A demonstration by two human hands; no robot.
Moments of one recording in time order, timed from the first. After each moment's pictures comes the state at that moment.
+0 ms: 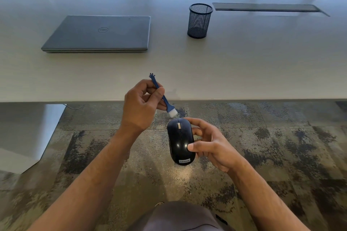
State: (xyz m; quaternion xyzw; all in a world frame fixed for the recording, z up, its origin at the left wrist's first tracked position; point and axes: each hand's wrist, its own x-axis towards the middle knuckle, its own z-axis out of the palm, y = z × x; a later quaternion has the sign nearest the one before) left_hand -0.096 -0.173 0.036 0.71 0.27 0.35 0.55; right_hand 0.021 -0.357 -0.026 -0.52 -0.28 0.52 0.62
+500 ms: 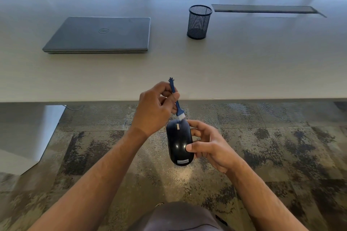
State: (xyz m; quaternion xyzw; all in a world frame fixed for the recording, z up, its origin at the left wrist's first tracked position) left_hand -0.085 -0.187 0.038 0.79 0.25 0.28 0.49; right_hand 0.014 -0.356 -0.027 -0.53 -0.28 0.51 0.62
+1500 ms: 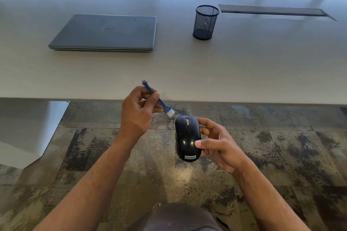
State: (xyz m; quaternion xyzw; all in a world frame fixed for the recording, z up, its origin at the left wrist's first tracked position) left_hand -0.109 -0.164 0.013 0.66 0.30 0.38 0.57; right_hand 0.026 -0.356 -0.026 -0.48 -0.25 0.53 0.65
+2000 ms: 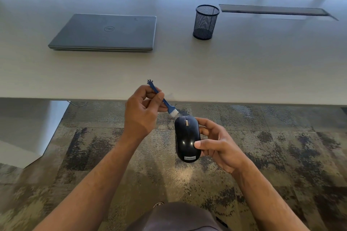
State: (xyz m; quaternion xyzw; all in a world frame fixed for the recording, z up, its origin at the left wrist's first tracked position) left_hand -0.103 -0.173 0.016 0.68 0.28 0.39 0.55; right_hand 0.029 -0.356 -0.026 -0.49 -0.25 0.53 0.64
